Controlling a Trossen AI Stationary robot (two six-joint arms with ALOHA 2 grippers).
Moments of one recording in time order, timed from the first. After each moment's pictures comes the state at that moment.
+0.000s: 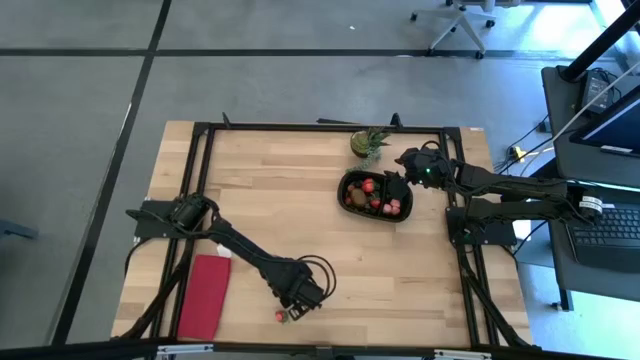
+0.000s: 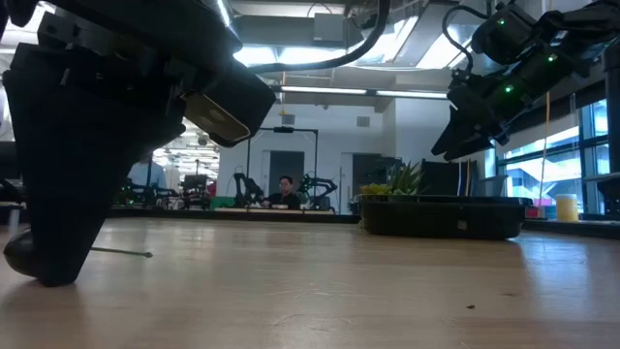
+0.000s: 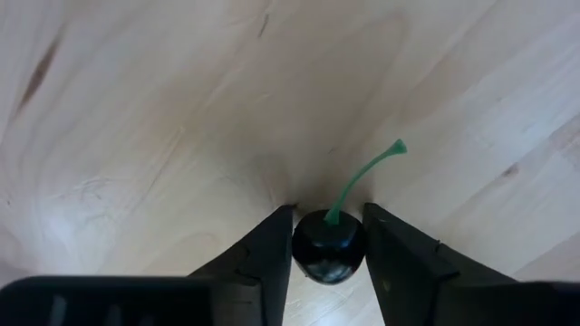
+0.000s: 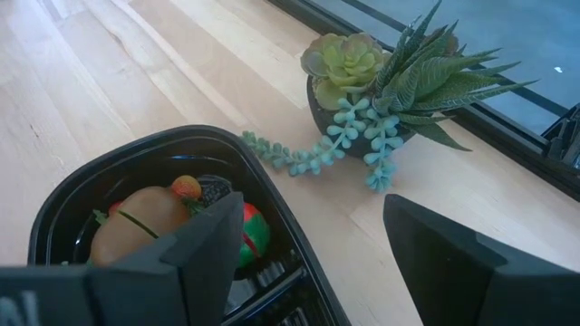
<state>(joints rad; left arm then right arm) -0.49 2.14 1.56 -0.97 0.13 -1.19 -0.40 0.92 0.45 -0.16 0.23 0.23</state>
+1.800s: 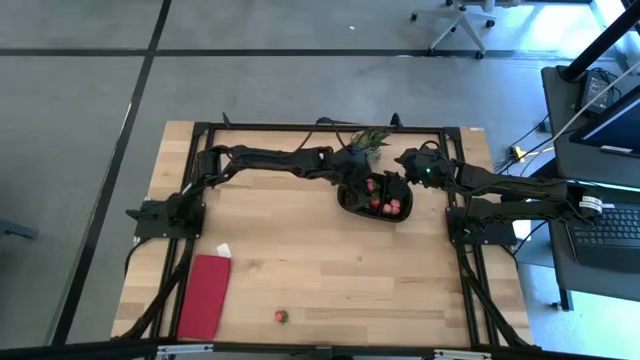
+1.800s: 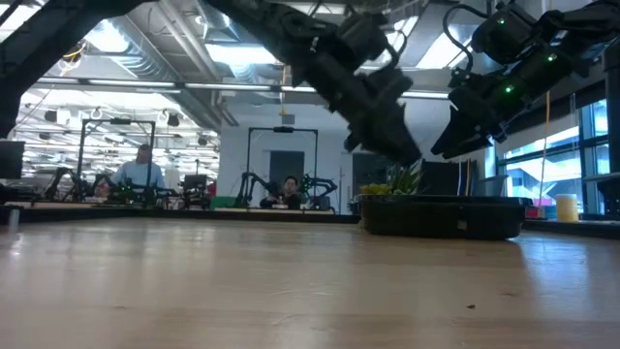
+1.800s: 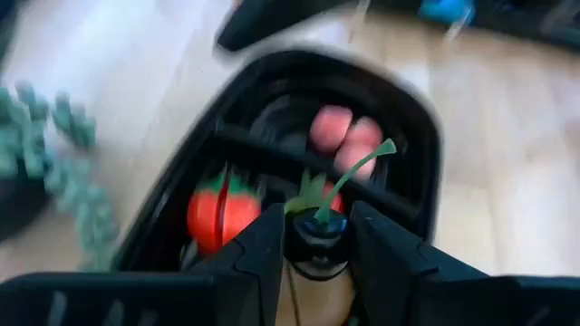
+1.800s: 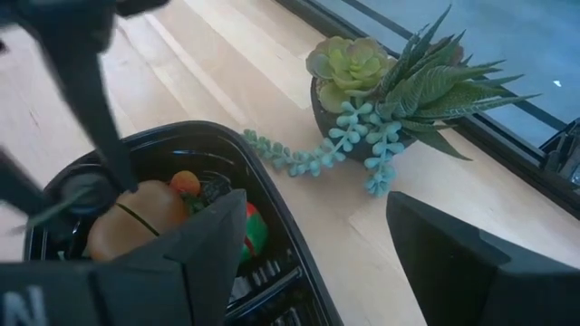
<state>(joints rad) 0.21 2.16 1.71 -0.27 0.12 -0.07 -0.40 0.92 0.45 -0.16 0.24 0.17</state>
